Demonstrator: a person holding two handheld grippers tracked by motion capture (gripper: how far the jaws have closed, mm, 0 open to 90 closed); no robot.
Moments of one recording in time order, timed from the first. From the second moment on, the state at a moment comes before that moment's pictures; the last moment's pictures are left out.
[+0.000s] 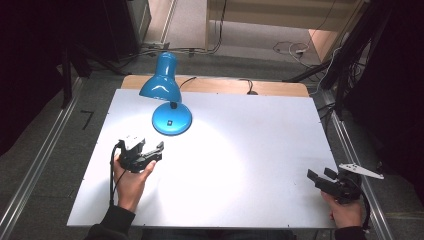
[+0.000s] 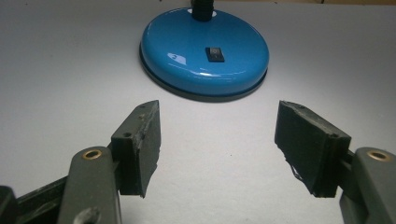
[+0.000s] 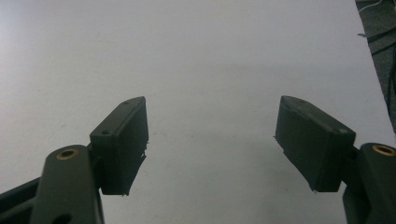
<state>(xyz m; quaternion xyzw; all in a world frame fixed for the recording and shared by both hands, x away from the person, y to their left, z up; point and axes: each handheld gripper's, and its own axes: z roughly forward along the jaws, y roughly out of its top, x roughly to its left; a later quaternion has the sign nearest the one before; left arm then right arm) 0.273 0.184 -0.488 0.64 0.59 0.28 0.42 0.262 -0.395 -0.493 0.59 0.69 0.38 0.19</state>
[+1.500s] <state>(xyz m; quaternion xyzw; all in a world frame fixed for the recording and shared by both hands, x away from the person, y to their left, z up) 0.225 0.200 -0.488 0.63 0.60 0.29 0.40 0.262 -0.396 -0.494 0.59 0.69 0.38 0.19</state>
